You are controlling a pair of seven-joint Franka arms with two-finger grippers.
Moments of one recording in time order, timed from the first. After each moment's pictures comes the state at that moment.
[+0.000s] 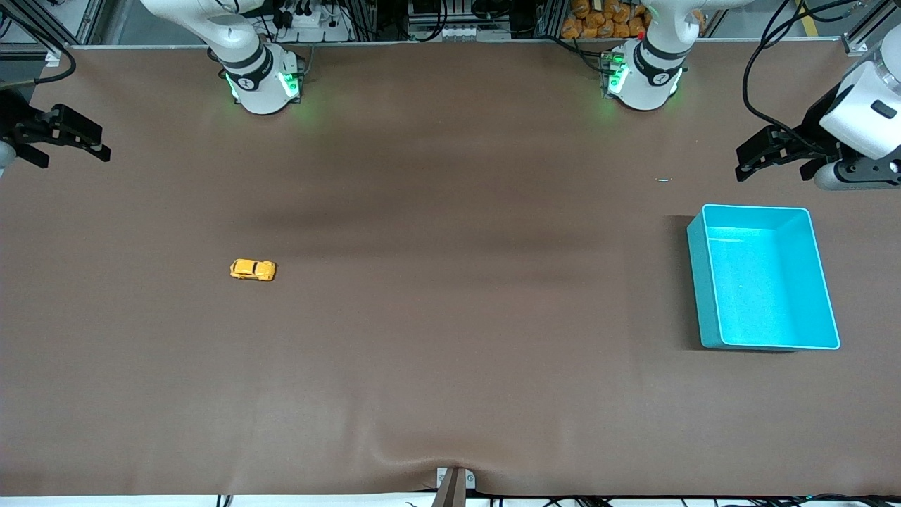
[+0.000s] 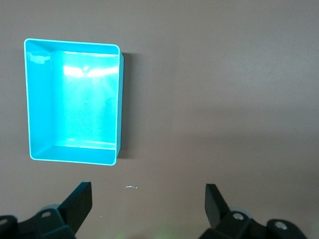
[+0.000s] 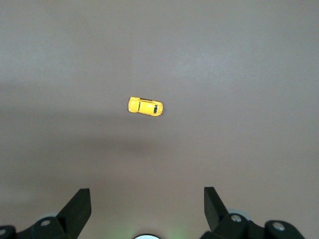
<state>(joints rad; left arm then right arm) 0.01 -0.02 -0.14 -1.55 -0.02 1.52 -0.15 0.13 -0.12 -0.18 -1.67 0.02 1.50 -0.13</state>
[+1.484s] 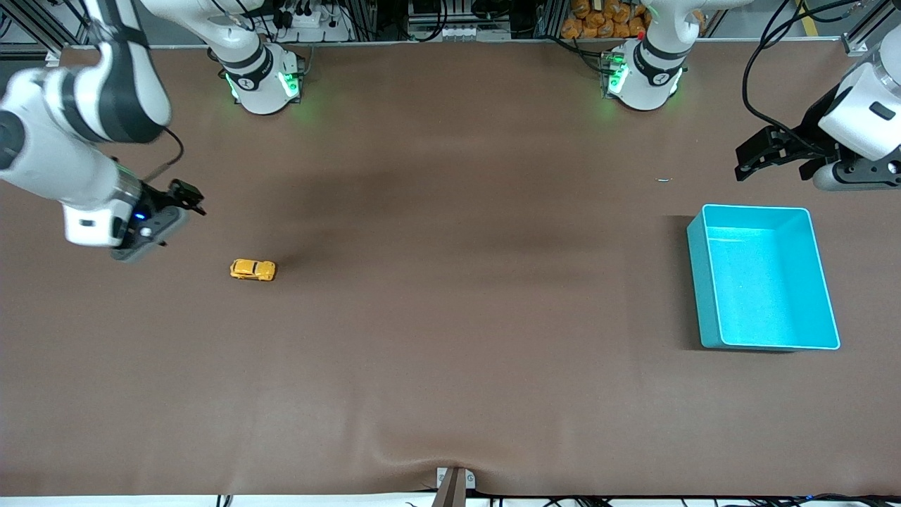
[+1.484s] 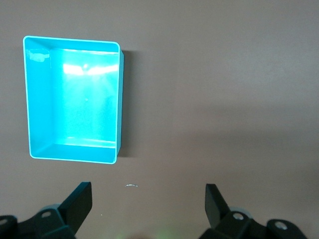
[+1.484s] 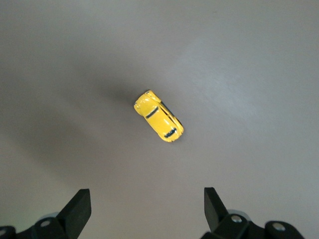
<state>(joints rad) 0.01 -0.01 -0.14 -1.55 -0.02 1.52 -0.15 0.13 0.03 -0.11 -2.12 0.02 2.04 -0.80</state>
